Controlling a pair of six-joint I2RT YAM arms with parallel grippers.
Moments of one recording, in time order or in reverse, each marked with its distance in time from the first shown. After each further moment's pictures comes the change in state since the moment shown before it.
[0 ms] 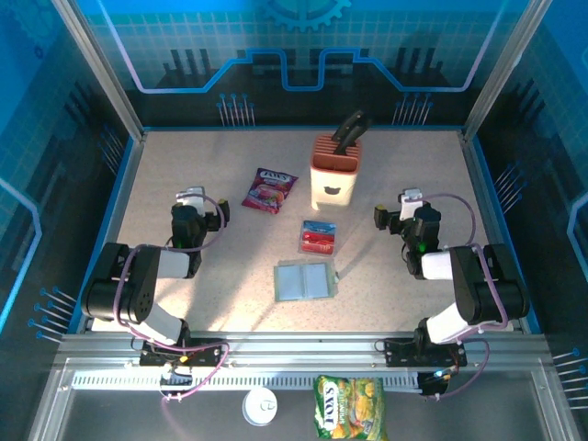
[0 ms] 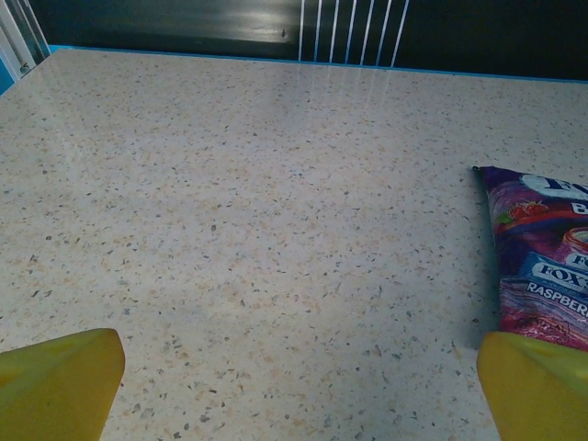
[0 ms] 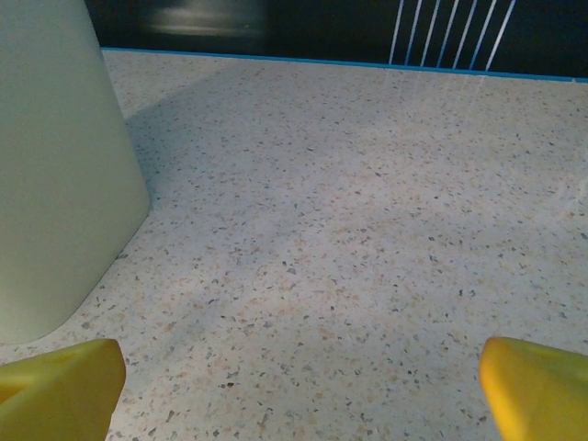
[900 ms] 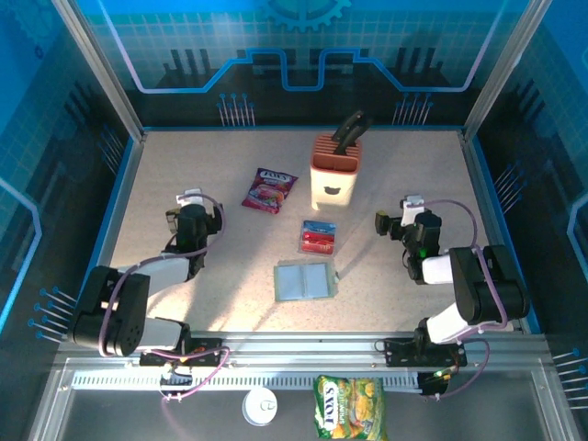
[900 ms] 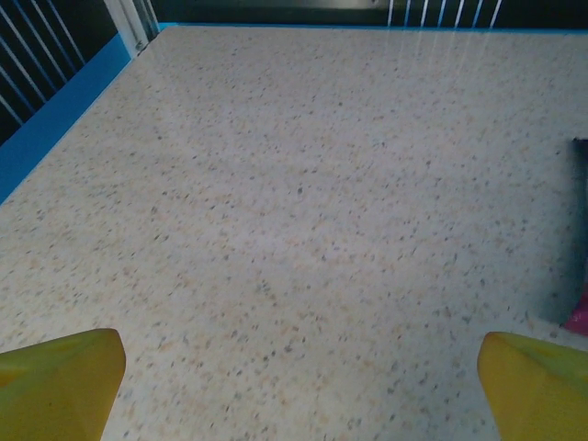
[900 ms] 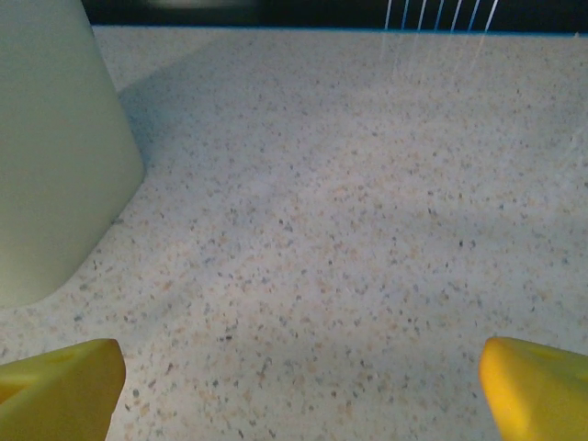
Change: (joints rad) left arm -0.083 -0.171 0.033 -0.322 -0.267 -0.023; right arm -0.011 -0.001 -0.050 0.026 0.003 0.039
